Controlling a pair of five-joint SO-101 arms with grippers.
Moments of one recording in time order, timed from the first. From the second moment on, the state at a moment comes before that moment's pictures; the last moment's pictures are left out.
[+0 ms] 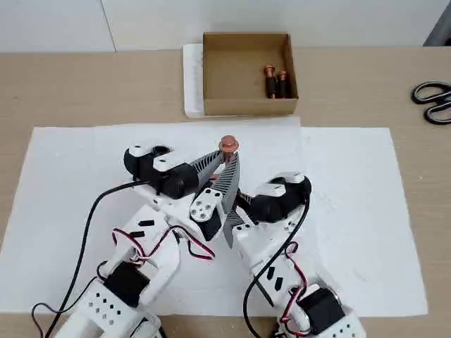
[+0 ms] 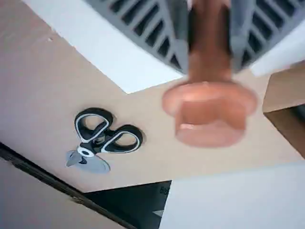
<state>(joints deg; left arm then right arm) 32.3 -70.2 72.6 14.7 19.1 -35.6 -102.8 88.2 41.9 -17.8</state>
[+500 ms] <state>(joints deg) 32.3 -70.1 72.7 16.3 19.2 -37.0 -100.7 88.9 41.1 -14.3</state>
